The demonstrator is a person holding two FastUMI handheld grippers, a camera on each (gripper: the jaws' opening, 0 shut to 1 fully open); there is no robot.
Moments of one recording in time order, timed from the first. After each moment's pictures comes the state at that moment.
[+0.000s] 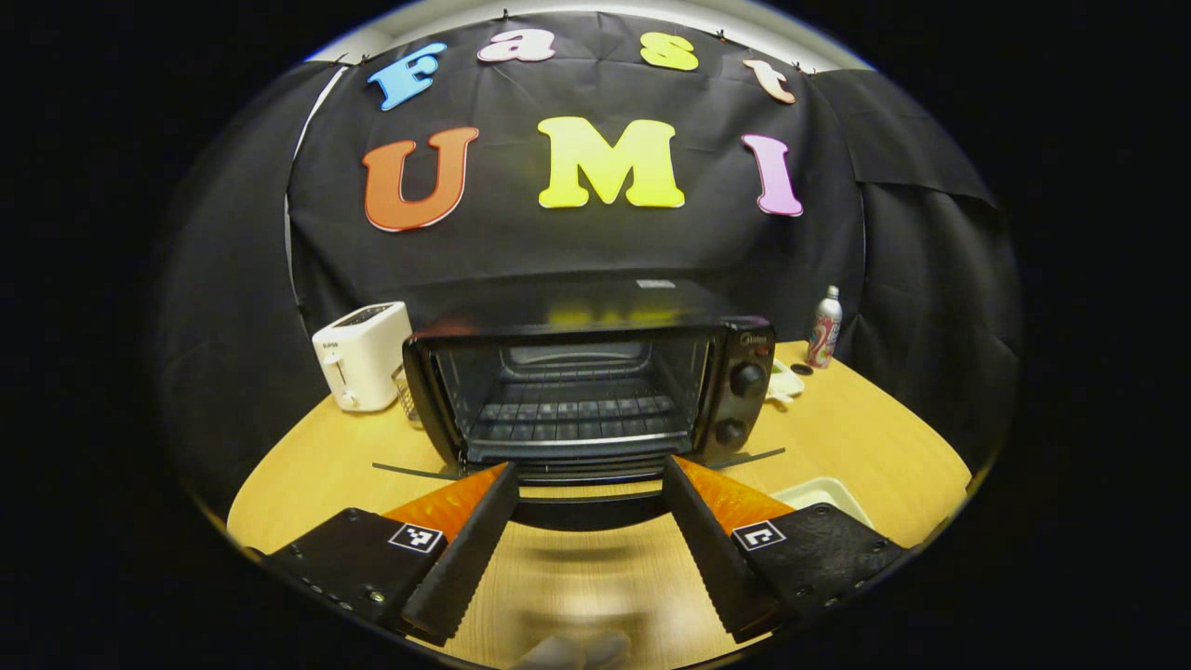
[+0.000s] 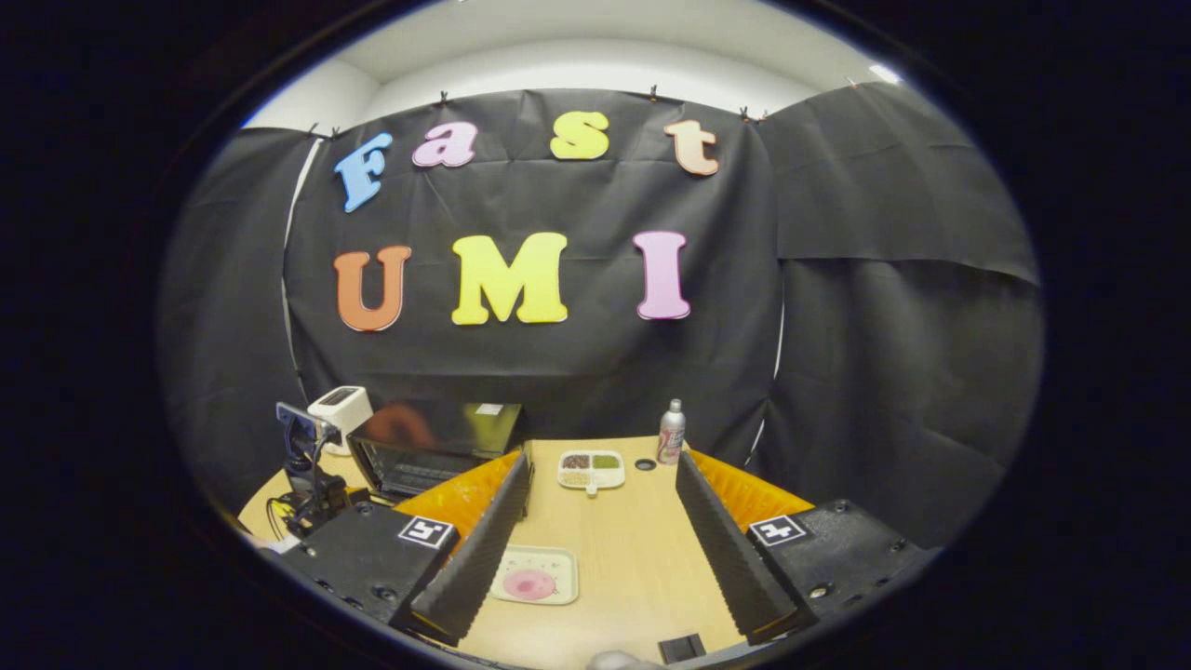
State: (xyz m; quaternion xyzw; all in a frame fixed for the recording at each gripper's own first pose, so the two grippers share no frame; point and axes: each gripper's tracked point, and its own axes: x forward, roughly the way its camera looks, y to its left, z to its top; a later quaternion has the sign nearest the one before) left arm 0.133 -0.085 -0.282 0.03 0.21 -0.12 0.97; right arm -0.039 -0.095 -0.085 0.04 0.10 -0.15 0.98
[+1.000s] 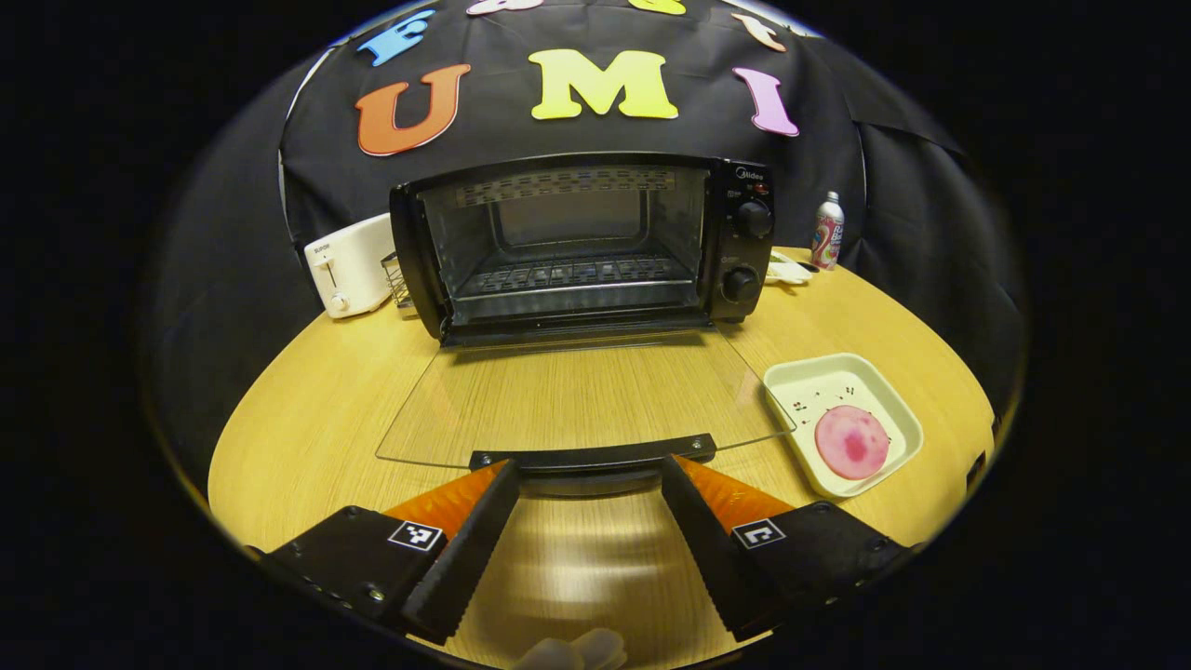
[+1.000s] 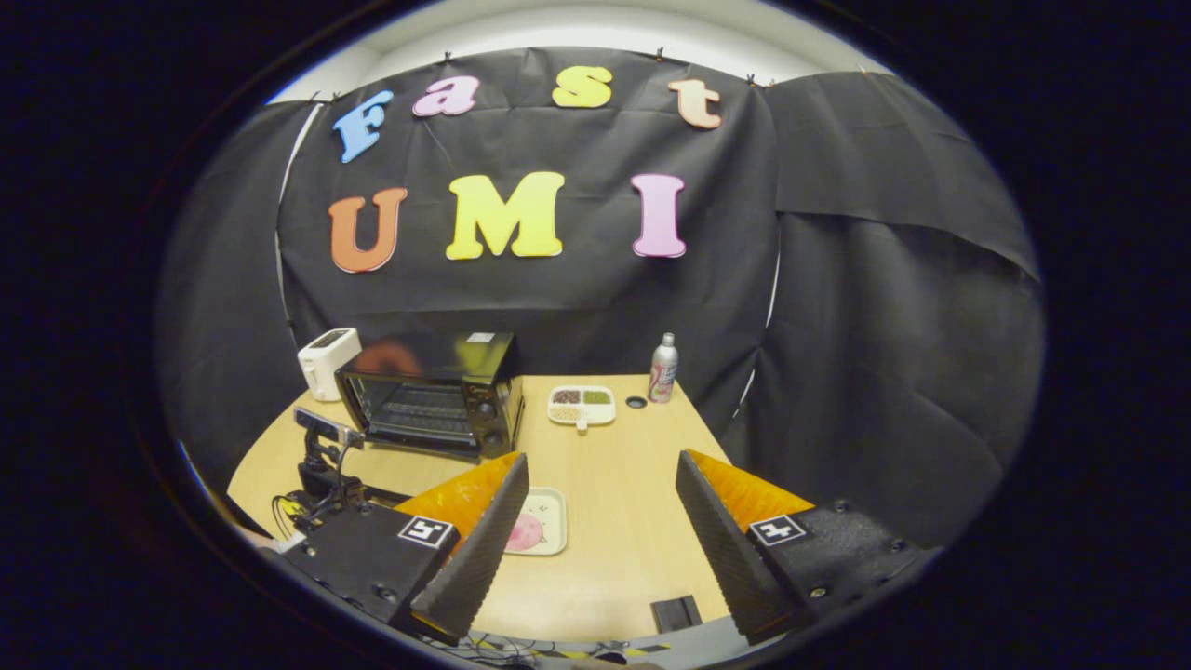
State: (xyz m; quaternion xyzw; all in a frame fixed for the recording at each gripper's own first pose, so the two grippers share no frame) left arm 0.089 -0.083 -0.370 0.05 0.30 -0.12 0.95; right arm -0.061 -0.084 -0.162 0.05 0.20 -0.16 0.97
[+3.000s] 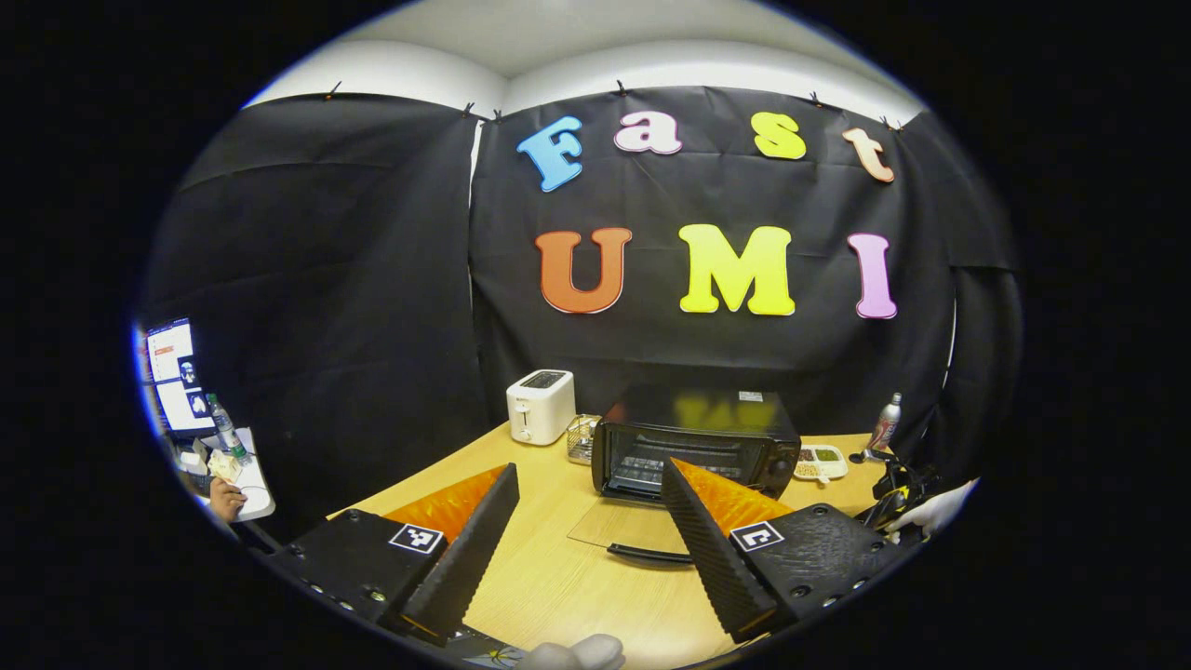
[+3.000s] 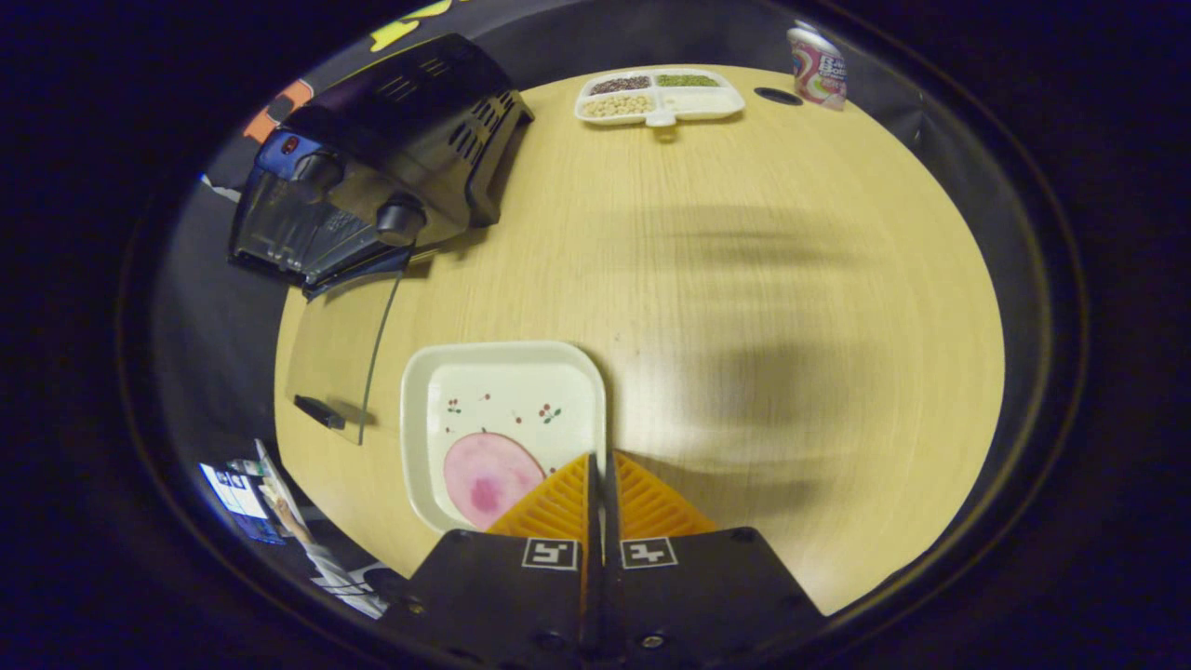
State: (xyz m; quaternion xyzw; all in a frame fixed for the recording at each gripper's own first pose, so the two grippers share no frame) left arm -0.003 -0.023 -0.093 0.00 0.10 0.12 0.99; right arm 0.098 -0.077 -0.463 0.22 0.61 0.03 0.76
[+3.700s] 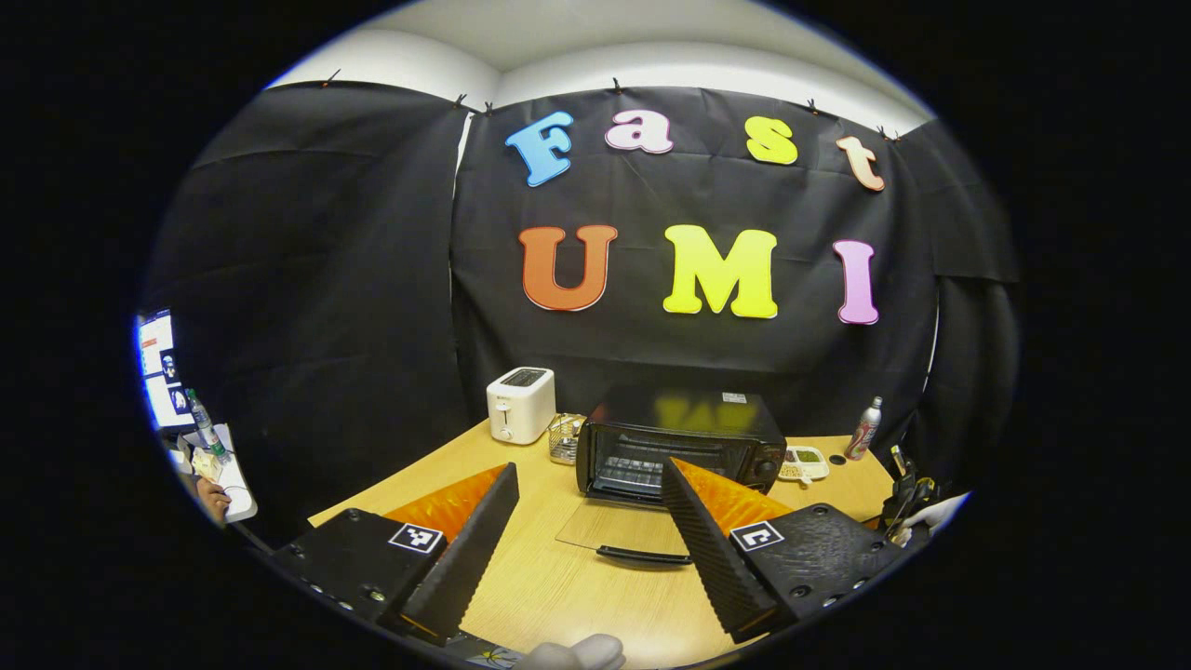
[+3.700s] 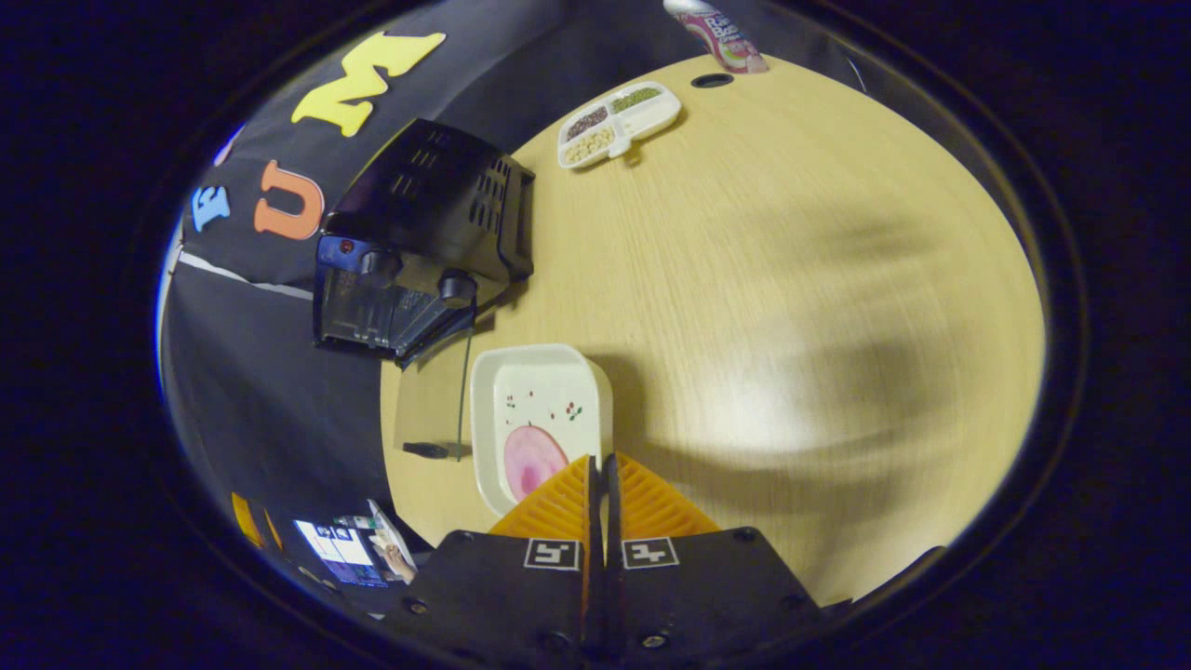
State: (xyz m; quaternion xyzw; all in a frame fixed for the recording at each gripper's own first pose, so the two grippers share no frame) left arm 0.008 -0.014 -0.090 -0.02 0.11 0.07 0.99; right arm 0.086 -0.072 -0.417 0.39 0.51 0.05 0.76
